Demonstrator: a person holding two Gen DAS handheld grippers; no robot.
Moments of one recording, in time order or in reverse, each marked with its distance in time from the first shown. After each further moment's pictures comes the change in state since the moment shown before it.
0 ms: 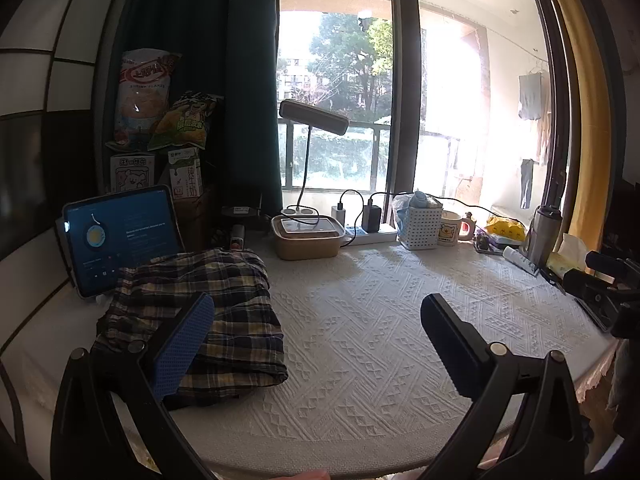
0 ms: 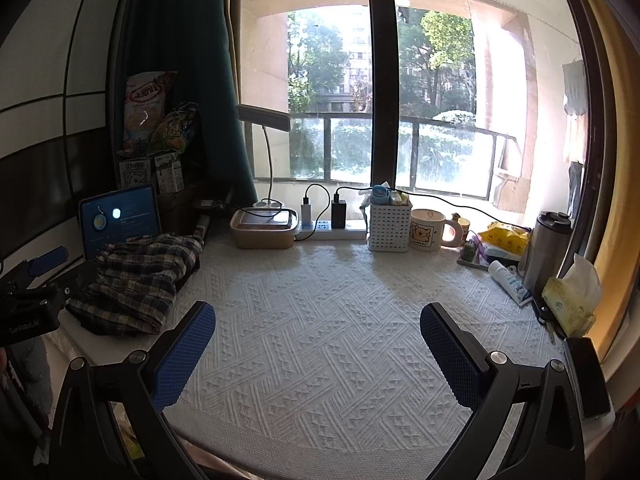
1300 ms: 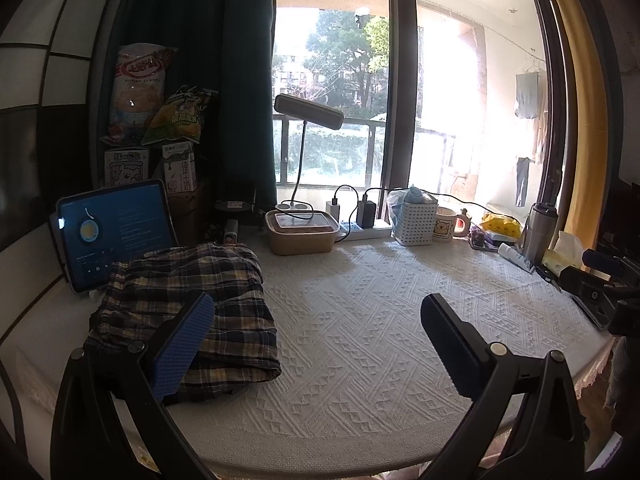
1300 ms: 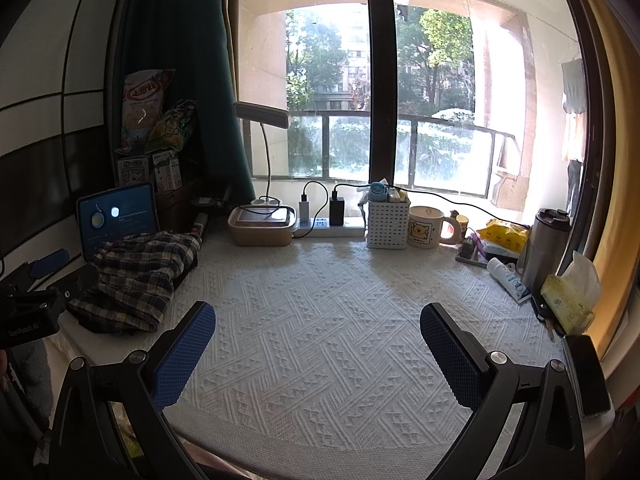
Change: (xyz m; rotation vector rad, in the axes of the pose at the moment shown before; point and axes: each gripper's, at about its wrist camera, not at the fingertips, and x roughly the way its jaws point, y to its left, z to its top) left arm 0.007 0.005 -0.004 0.004 0.012 -0.034; right arm -0.001 -0.001 -0.005 0.007 0.007 -0.015
